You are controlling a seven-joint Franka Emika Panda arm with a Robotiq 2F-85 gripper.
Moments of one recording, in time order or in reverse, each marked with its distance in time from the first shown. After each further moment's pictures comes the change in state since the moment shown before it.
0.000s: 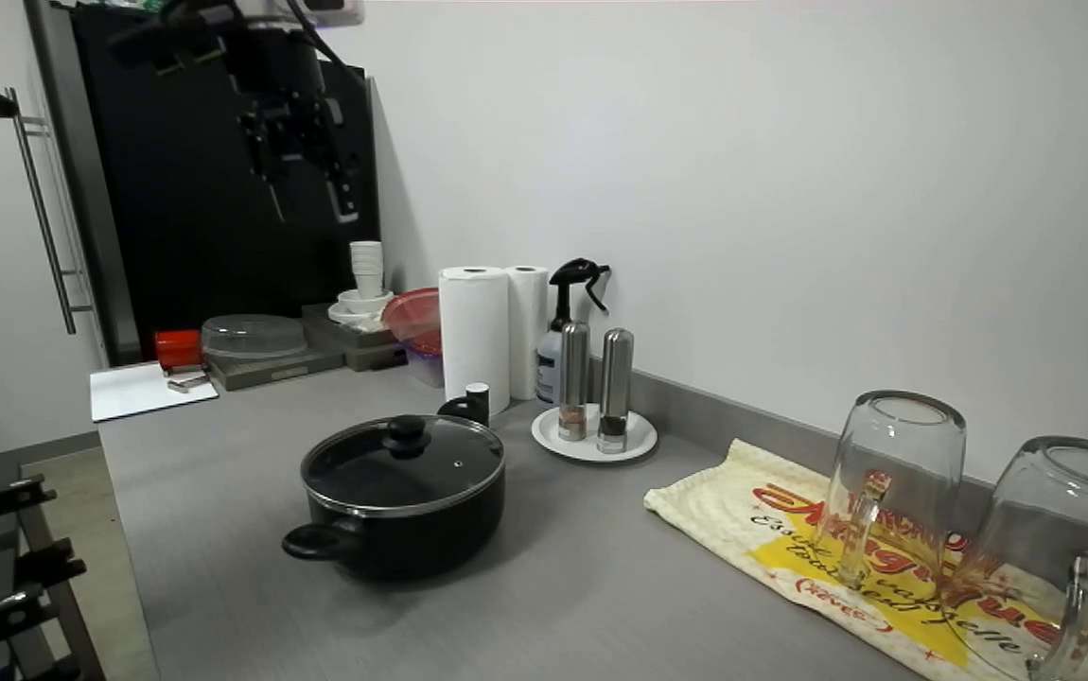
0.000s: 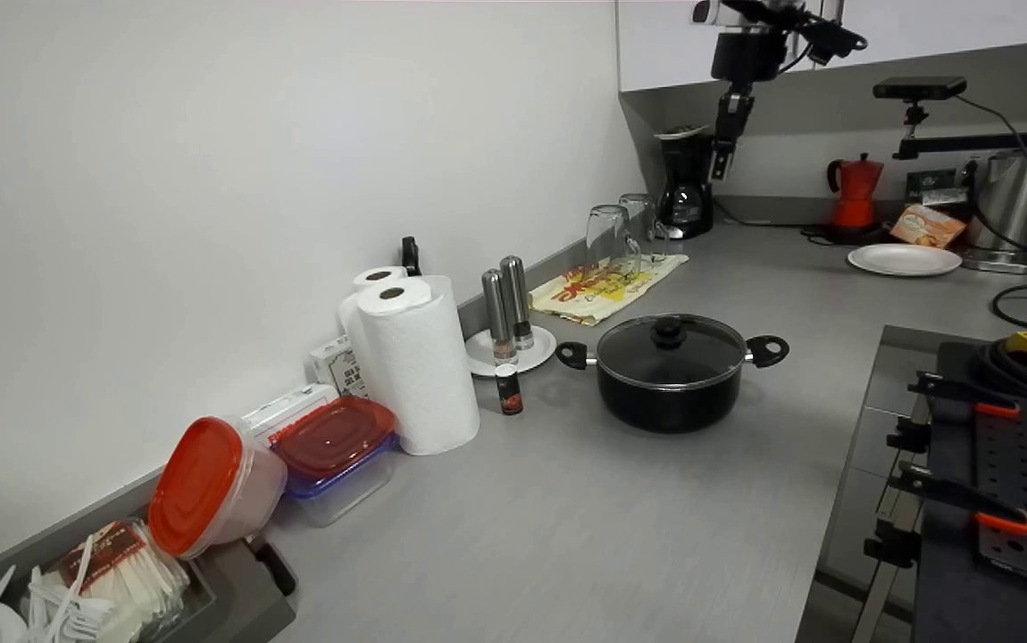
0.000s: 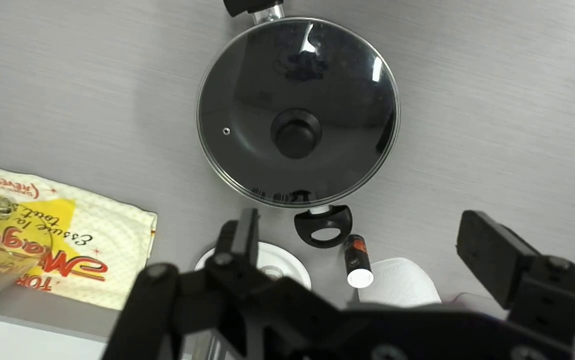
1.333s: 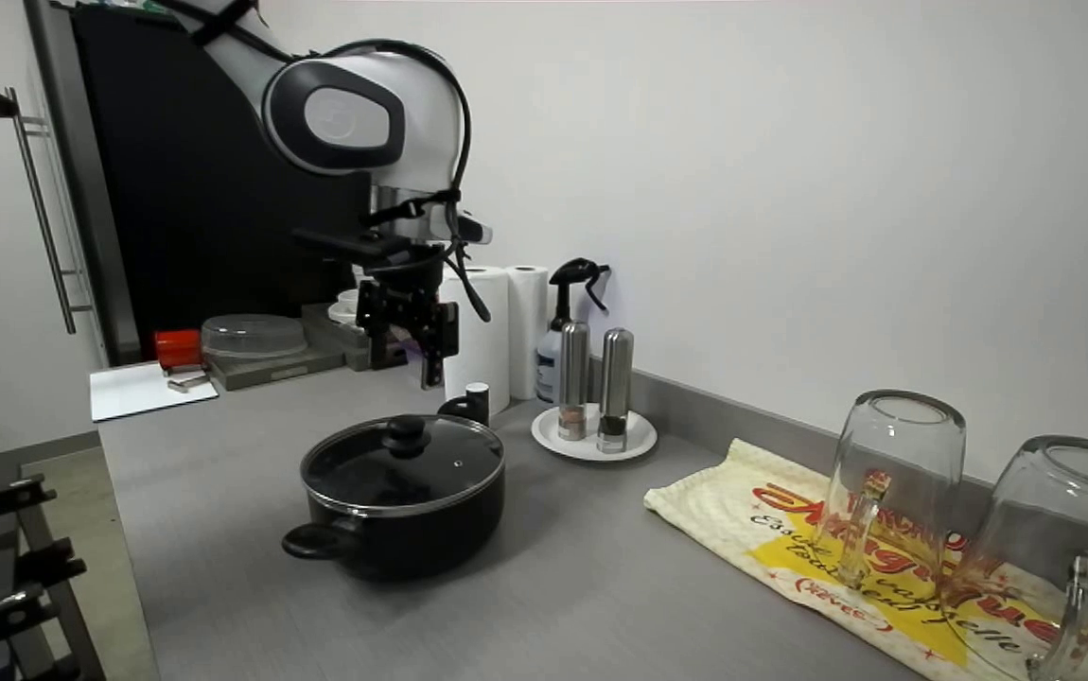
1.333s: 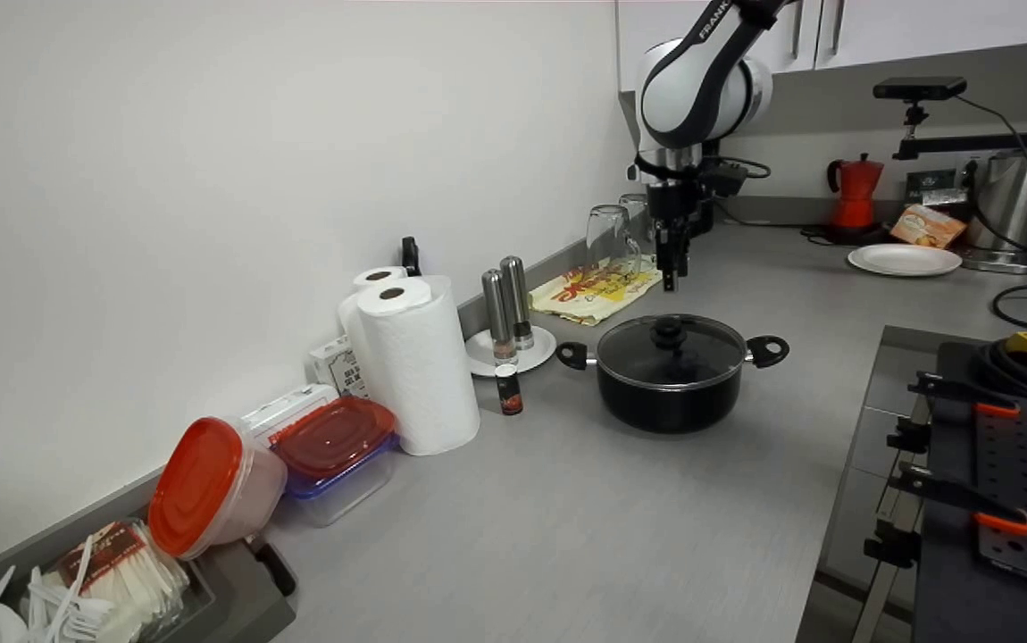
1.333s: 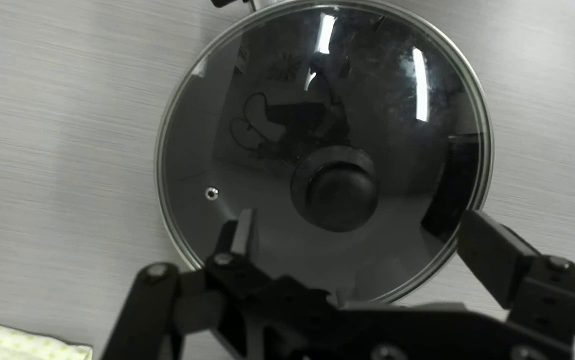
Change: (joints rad) arm -0.117 0.639 0.073 0.339 0.144 0.020 -0.108
